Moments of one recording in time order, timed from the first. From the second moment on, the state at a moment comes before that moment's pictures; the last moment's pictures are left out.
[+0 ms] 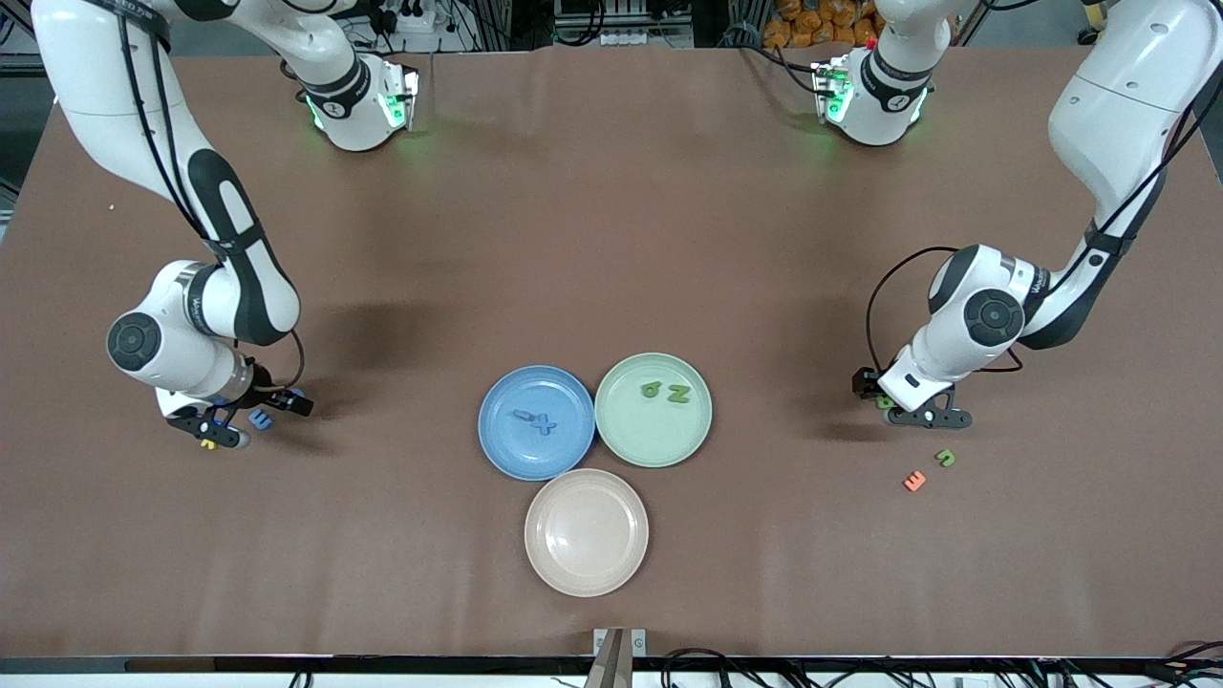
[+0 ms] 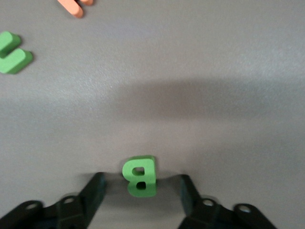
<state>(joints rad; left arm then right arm) 0.42 0.62 -0.54 -2.04 0.57 2.55 -0.42 0.08 0.57 -0.17 -1.99 0.16 2.52 0.15</state>
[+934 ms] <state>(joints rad) 0.36 0.61 -0.54 -2.00 0.57 2.55 -0.60 0.08 0.54 -0.17 -2.04 0.16 2.57 0.15</state>
